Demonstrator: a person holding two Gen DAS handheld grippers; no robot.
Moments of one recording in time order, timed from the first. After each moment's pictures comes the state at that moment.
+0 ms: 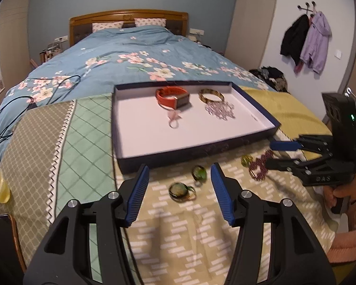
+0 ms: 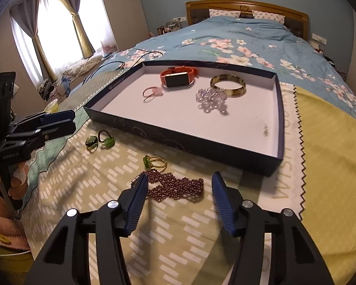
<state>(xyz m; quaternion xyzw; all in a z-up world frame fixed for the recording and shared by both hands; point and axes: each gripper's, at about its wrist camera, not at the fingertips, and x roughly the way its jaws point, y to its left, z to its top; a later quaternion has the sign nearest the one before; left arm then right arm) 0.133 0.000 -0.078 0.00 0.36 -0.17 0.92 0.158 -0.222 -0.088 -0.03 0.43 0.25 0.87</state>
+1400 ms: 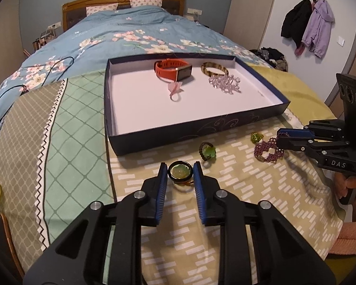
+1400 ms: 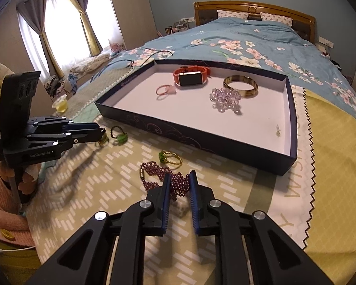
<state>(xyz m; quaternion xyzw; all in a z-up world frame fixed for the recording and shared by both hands) 0.153 0.000 -0.105 0.01 0.41 -0.18 0.89 0.148 -0.217 -0.081 -0.03 0.42 0.27 0.87</state>
